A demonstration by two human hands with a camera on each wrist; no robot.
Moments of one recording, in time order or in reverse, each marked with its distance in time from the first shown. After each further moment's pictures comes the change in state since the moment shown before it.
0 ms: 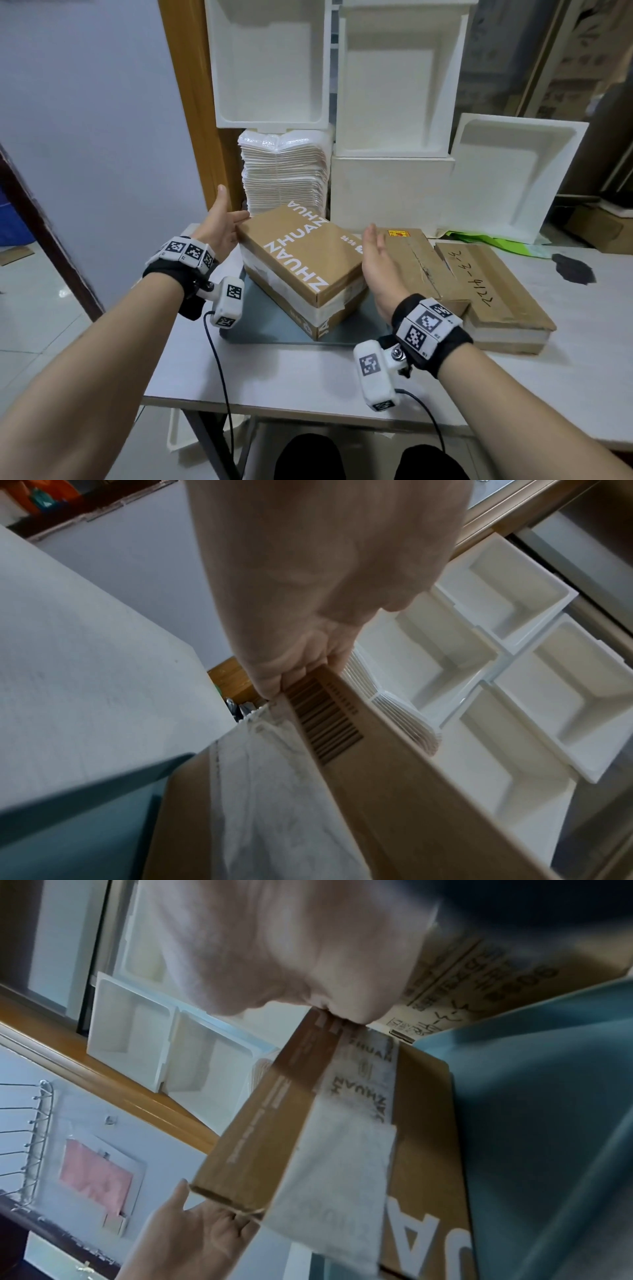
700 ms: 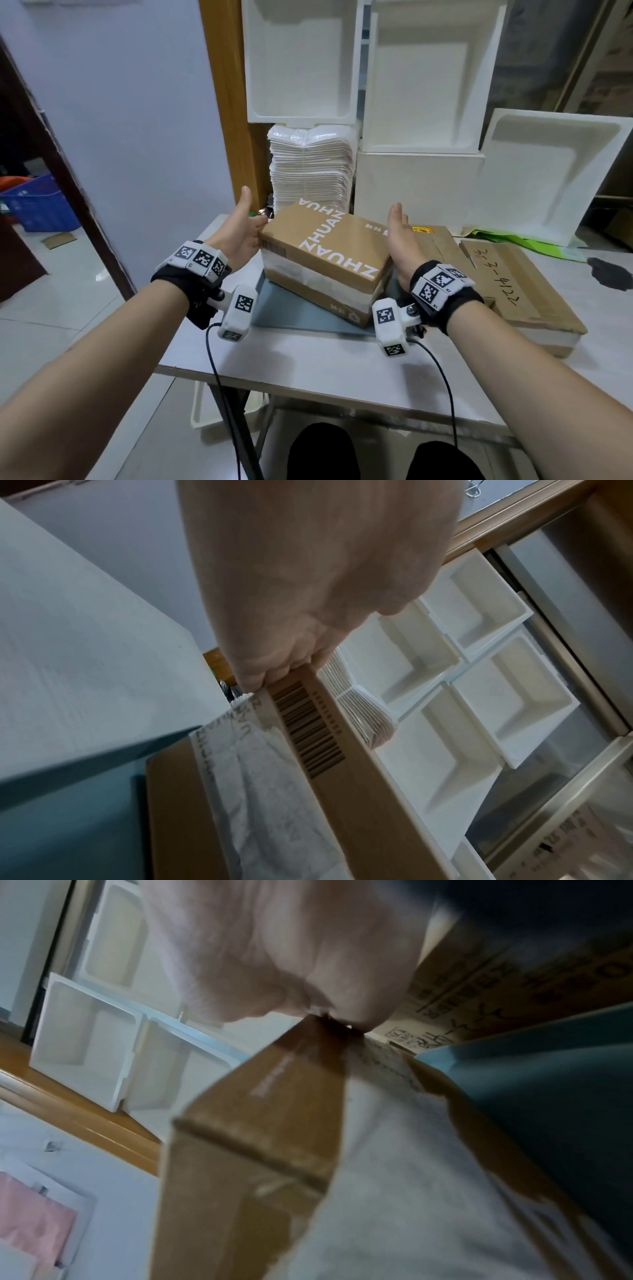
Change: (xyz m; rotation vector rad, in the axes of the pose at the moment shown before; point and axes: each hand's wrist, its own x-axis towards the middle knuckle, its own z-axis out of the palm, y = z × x) left_hand -0.038 -0.017 -0.008 -0.005 -0.121 -0.014; right_hand 0.027 -0.020 0.002 0.018 -0.034 0.053
